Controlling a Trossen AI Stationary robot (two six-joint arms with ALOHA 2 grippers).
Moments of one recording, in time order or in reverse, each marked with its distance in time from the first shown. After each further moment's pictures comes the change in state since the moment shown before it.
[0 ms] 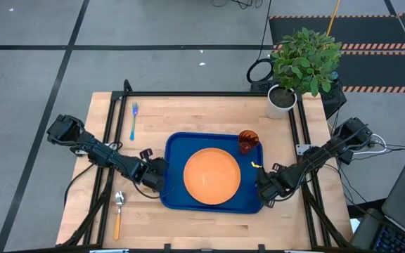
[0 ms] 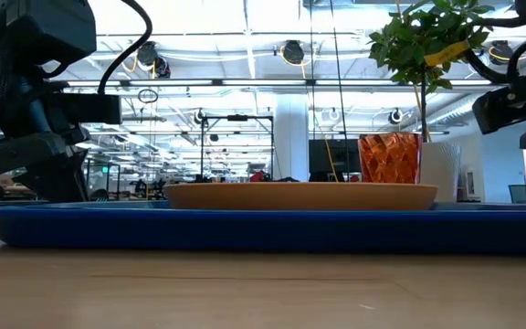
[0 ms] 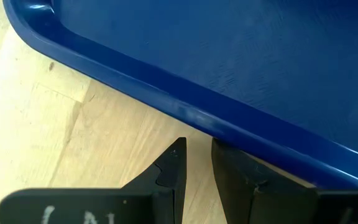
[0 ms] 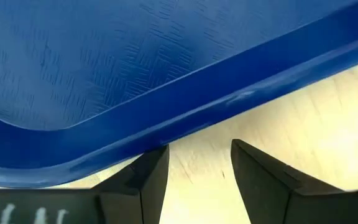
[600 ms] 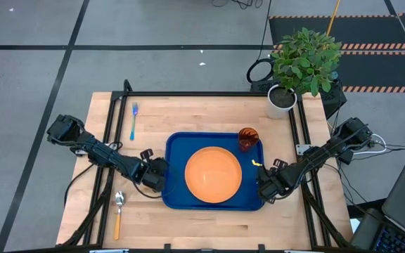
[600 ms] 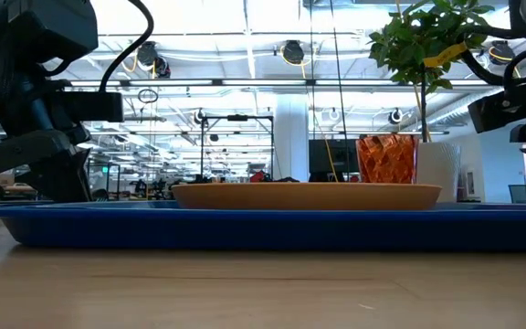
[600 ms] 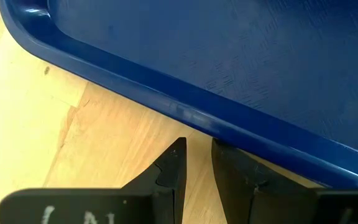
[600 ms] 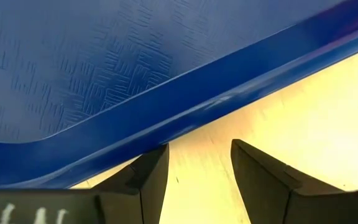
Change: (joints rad) left arm 0.000 0.000 0.000 0.022 0.000 -0.012; right arm -0.016 -0.001 0.000 -0.096 0.089 -0.052
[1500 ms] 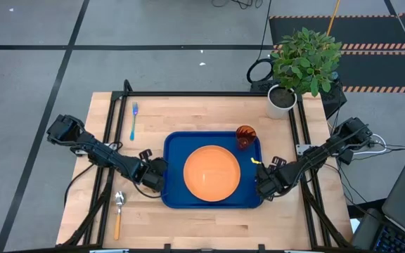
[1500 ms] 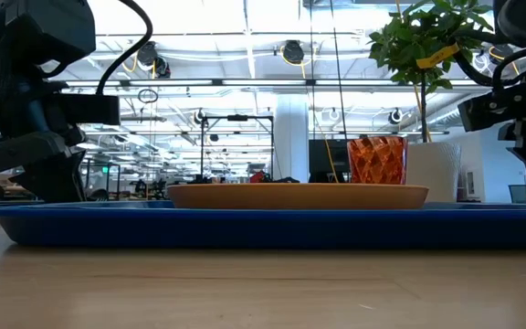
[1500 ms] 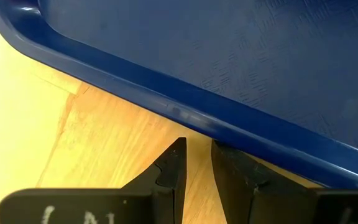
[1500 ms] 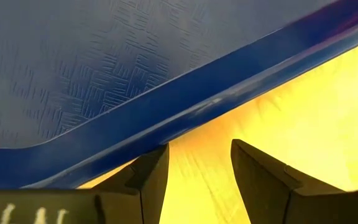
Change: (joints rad) left arm -0.002 0.000 -0.002 -0.012 0.014 -0.018; right arm -0.038 0.000 -0.002 0.017 0.037 -0.038
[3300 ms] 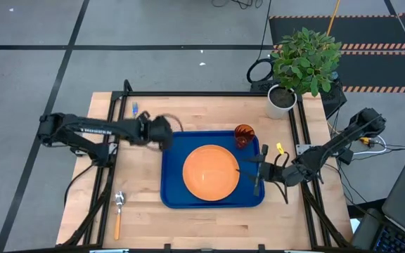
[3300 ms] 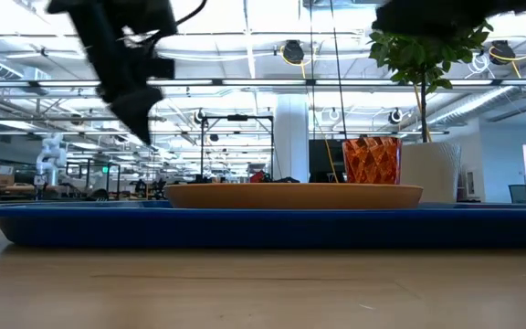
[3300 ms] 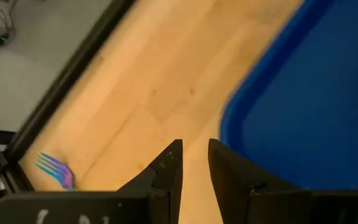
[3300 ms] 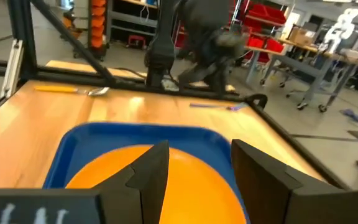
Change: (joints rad) left arm 0.514 -0.172 0.282 -0.317 -0.118 0.311; right arm 0.047 -0.345 -0.250 1.309 0.629 -0.985
